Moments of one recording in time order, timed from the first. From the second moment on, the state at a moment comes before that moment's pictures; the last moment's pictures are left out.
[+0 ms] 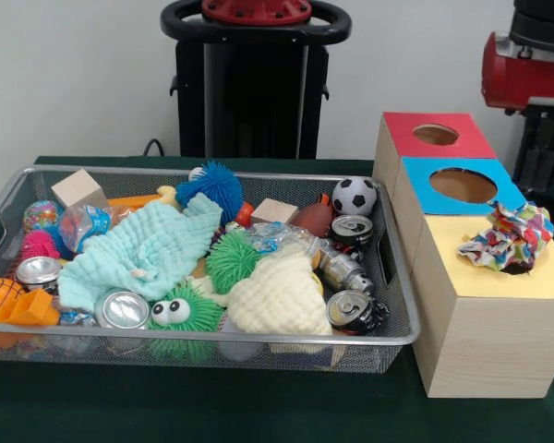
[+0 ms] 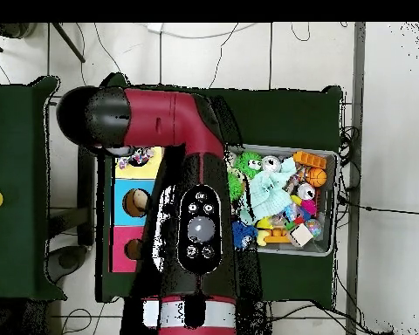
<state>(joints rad) 0.04 -0.55 -0.07 1.10 0.10 0.98 1.96</state>
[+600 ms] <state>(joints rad) 0.01 -0.55 -0.07 1.09 0.04 0.98 1.96</state>
